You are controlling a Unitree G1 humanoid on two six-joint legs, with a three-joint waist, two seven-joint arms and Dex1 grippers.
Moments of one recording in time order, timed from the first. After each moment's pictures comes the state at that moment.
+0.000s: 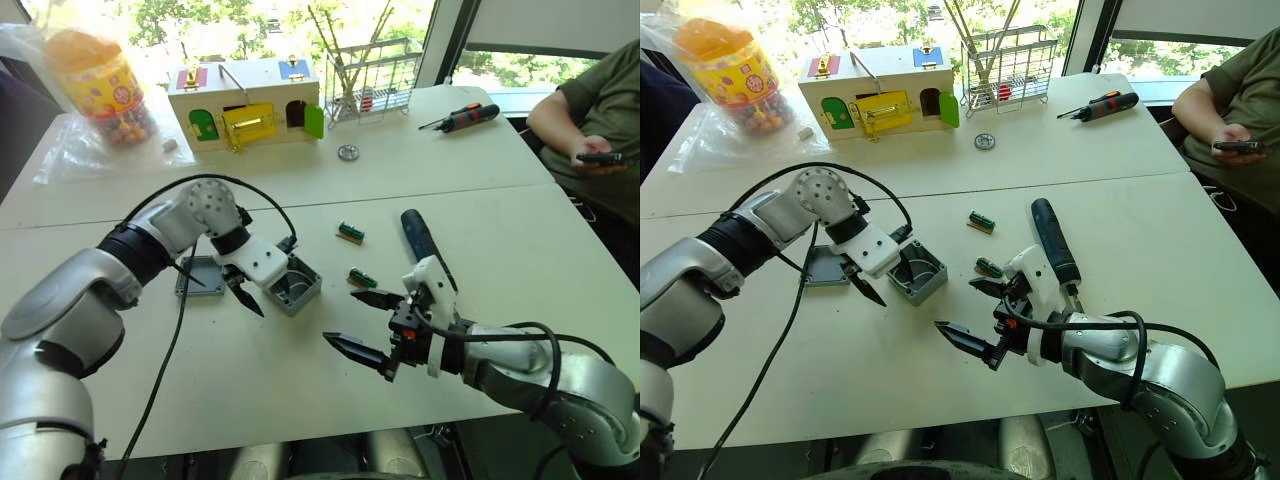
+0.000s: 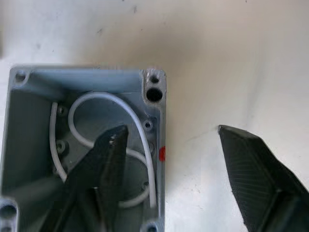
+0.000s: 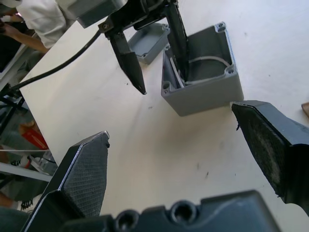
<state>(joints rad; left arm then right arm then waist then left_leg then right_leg) -1.15 0.83 -1.00 0.53 -0.31 -0.34 -1.61 -0.12 -0.67 0.07 -0.86 0.96 0.96 0.25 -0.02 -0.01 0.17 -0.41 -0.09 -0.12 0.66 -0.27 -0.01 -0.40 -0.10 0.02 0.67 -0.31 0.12</state>
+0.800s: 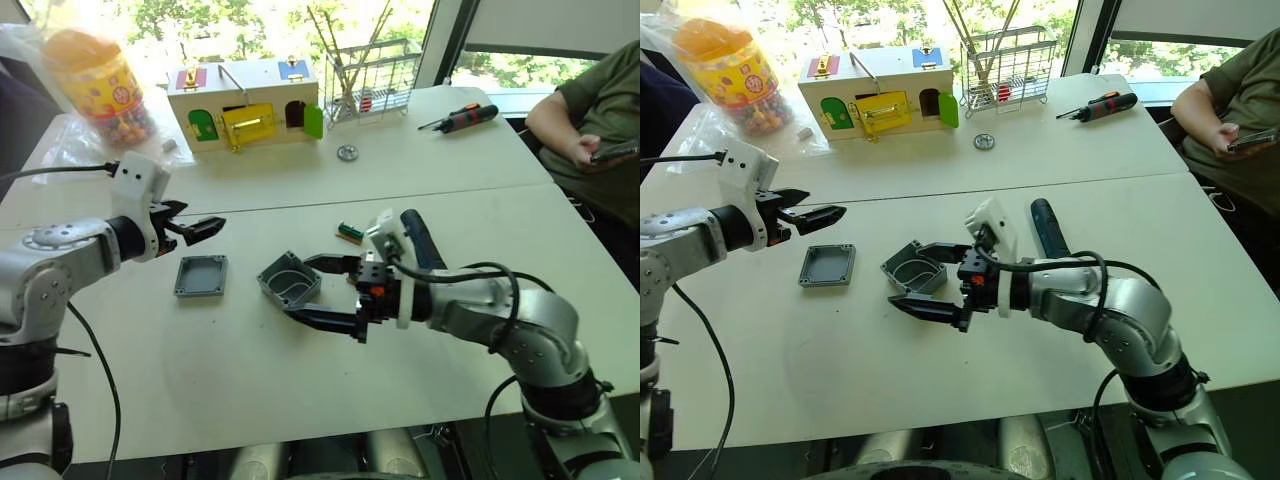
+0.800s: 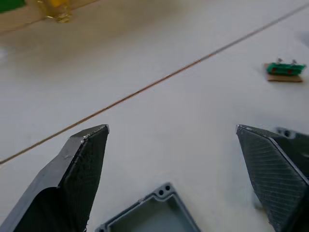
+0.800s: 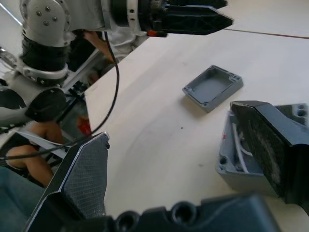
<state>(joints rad) -0.45 0.80 0.27 -0.33 -0.72 1.12 -0.30 -0.46 -0.49 0.22 -0.62 0.93 0.93 0.46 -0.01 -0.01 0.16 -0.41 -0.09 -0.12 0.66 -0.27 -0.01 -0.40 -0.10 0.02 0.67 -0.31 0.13</state>
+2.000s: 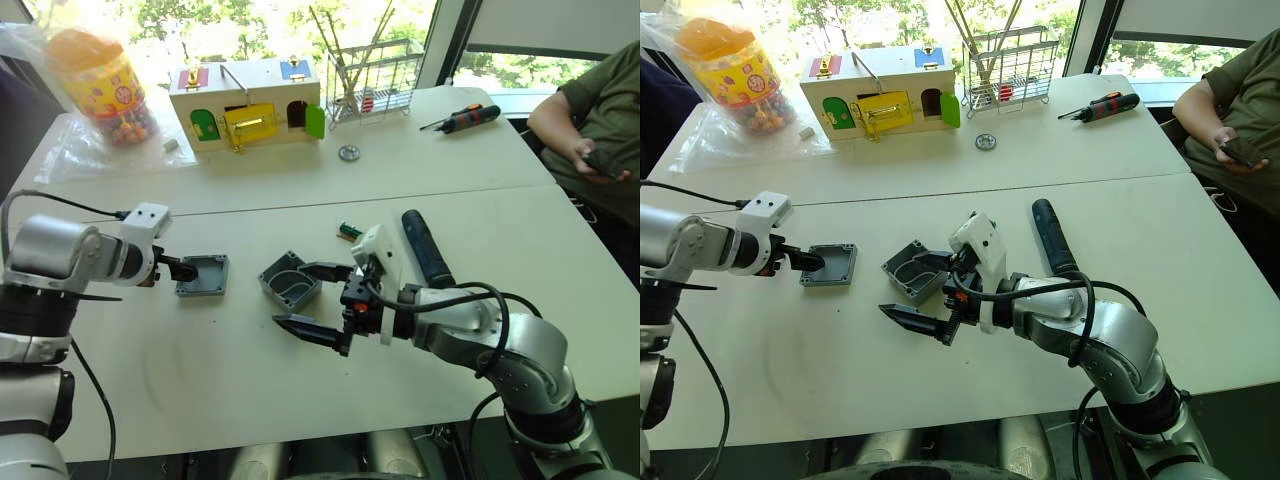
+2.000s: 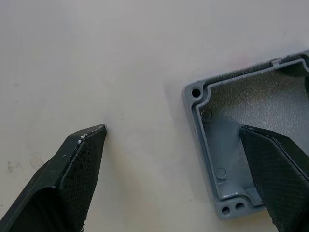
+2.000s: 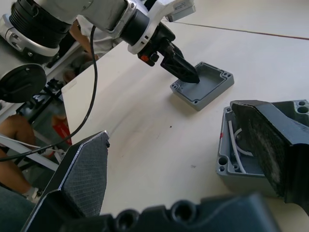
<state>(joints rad) -0.68 0.89 -0.10 0.11 -0.49 1.44 -0.46 -0.39 -0.45 0.24 -0.74 0.82 1.00 0.35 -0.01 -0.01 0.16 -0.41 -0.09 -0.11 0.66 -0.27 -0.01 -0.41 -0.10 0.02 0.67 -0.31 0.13</state>
